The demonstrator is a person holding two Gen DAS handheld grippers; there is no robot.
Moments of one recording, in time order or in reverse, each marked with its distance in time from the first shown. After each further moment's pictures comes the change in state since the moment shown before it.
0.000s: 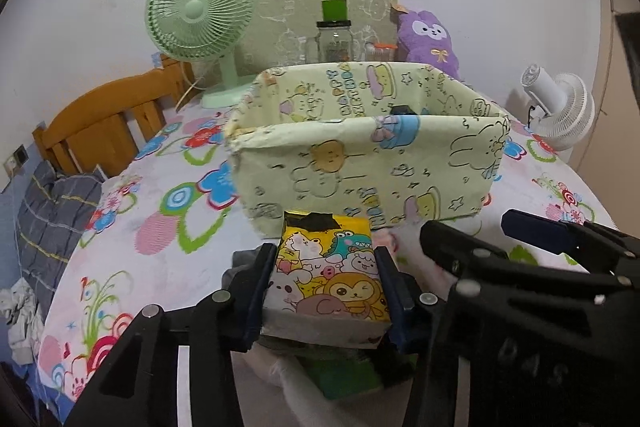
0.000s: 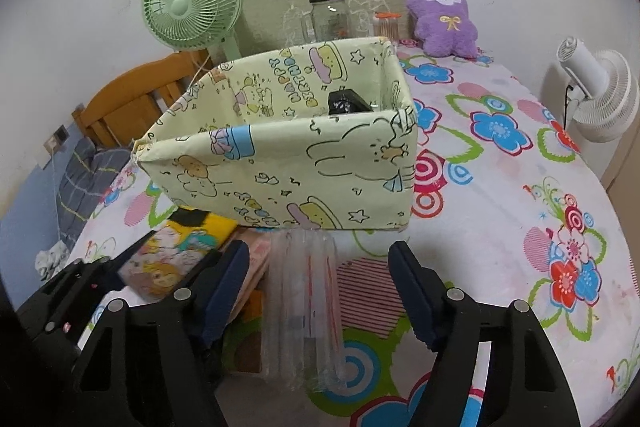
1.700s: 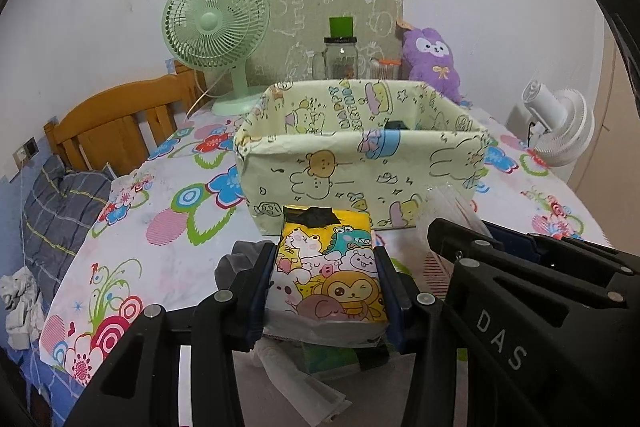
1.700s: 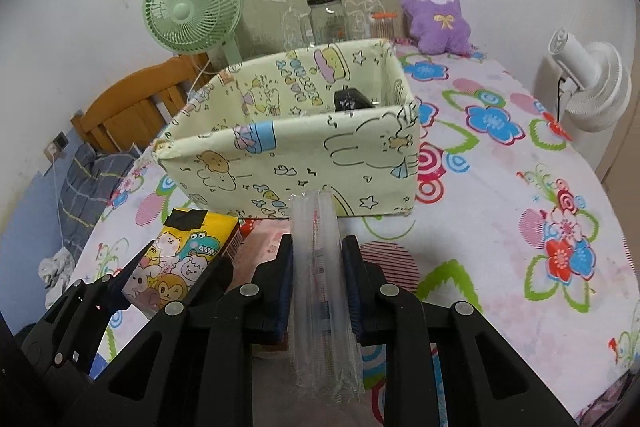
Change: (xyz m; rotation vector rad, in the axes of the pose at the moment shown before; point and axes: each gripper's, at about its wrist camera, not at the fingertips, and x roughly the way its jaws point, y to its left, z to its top) left arm -0.026 -0.012 -0.004 -0.038 -0.052 0.017; right arm -0.025 0.013 -0.005 0.021 -0.020 -0.016
